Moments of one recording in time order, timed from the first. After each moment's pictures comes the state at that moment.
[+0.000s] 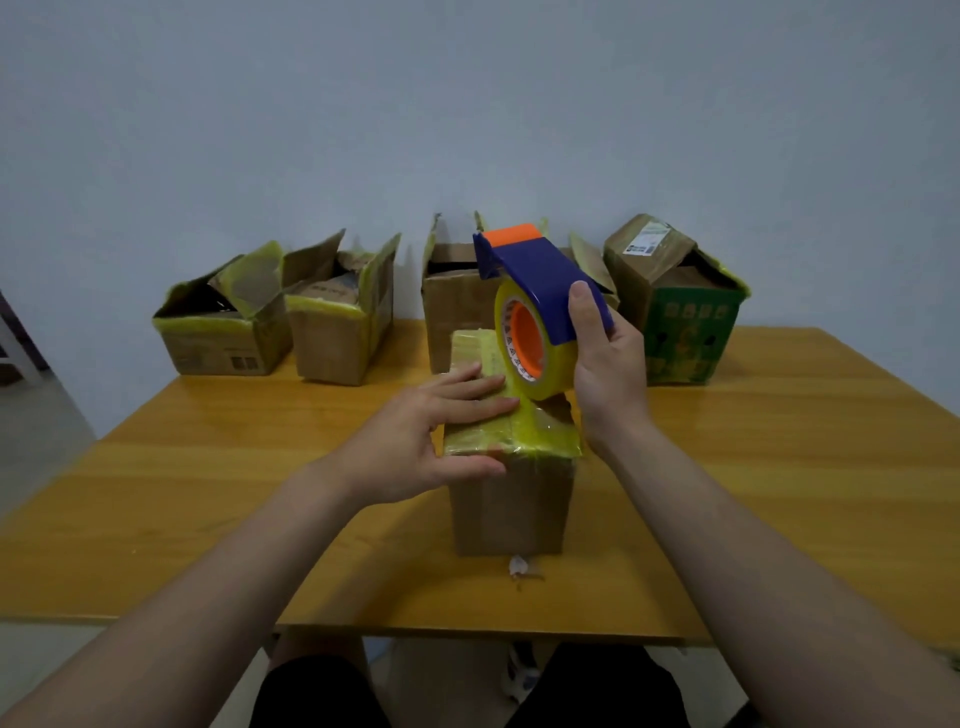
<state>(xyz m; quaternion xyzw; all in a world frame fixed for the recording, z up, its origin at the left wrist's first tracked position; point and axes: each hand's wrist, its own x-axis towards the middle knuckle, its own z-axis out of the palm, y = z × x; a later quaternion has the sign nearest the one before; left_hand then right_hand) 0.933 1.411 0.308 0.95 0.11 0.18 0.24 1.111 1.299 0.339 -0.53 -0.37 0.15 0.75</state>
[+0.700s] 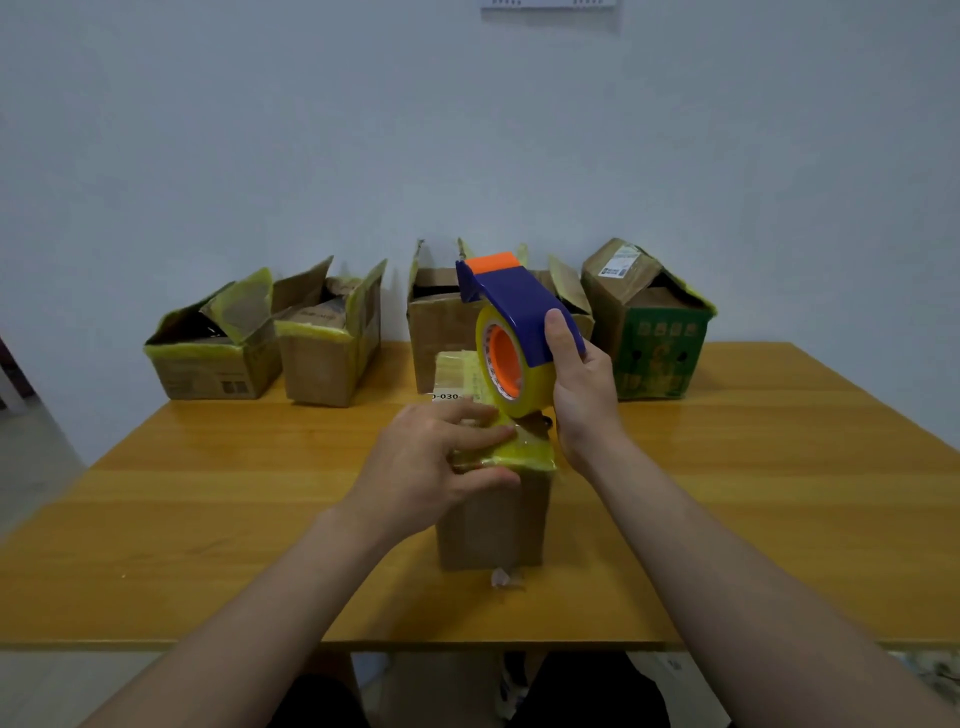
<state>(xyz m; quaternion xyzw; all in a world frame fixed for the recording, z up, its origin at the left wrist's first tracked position) 0.948 1.370 0.311 0.94 0.15 0.29 0.13 1.115 1.293 0.341 -0.53 -0.36 0.20 0.74</state>
